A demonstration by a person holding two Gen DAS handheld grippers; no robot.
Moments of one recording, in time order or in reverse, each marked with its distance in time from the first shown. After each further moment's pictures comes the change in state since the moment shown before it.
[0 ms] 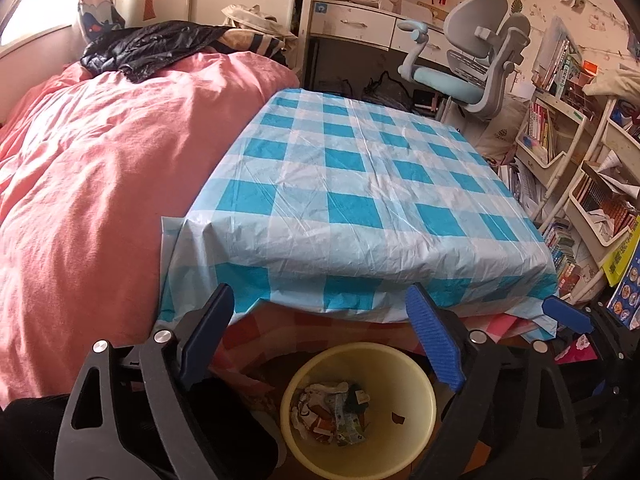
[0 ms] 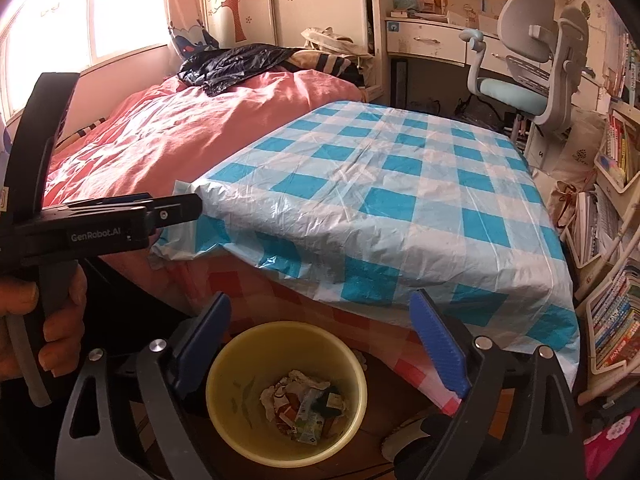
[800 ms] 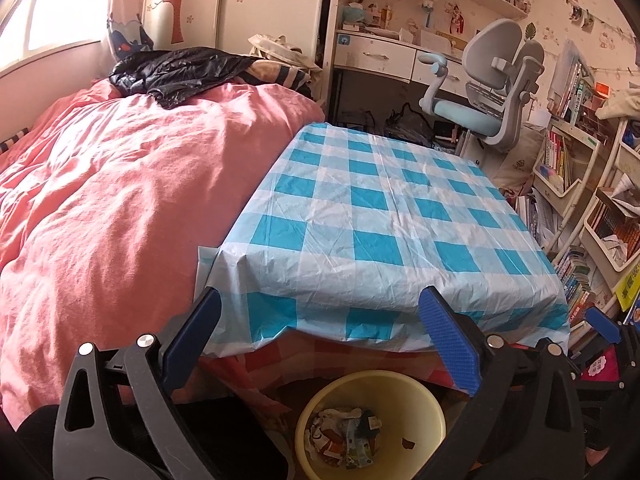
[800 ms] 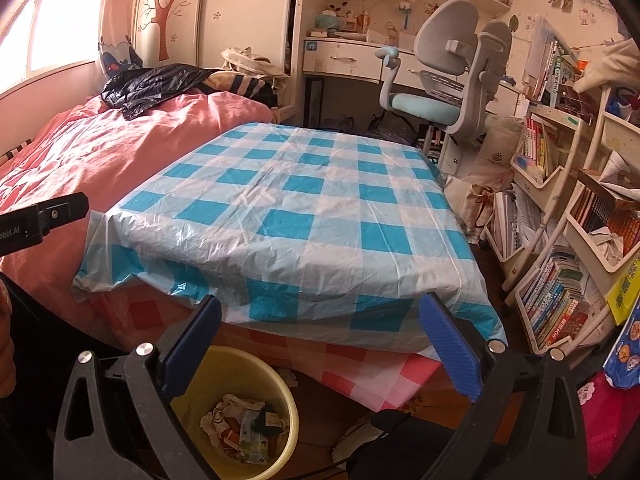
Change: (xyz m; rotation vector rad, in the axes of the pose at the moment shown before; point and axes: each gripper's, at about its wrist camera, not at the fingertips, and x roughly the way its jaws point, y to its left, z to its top) left arm -0.024 0.008 0.009 -0.033 -0.108 0.075; right arm -0.012 -0.020 0.001 0.073 -0.081 -0.313
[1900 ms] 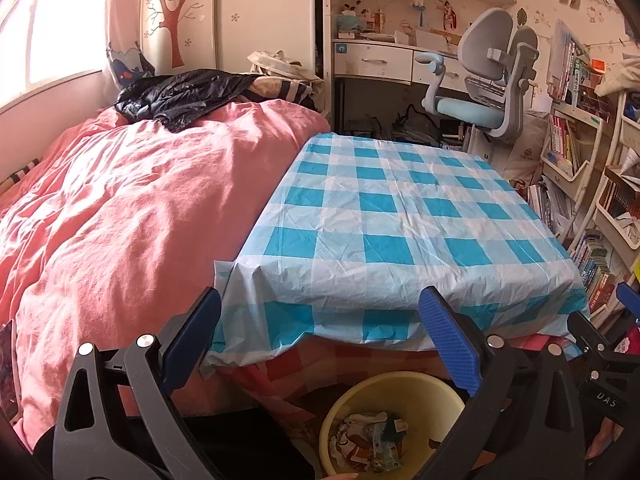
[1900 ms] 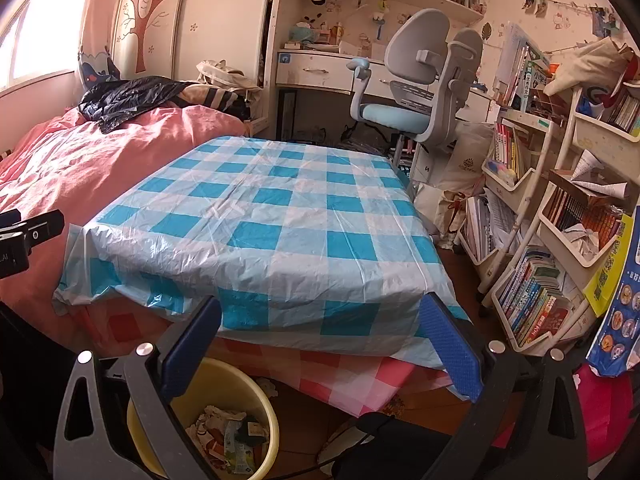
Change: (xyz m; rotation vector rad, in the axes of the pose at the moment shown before) left arm -0.010 -0.011 -0.004 0.088 -0.043 0.073; right arm -0.008 -0.009 -0.002 0.027 -0.045 -0.093
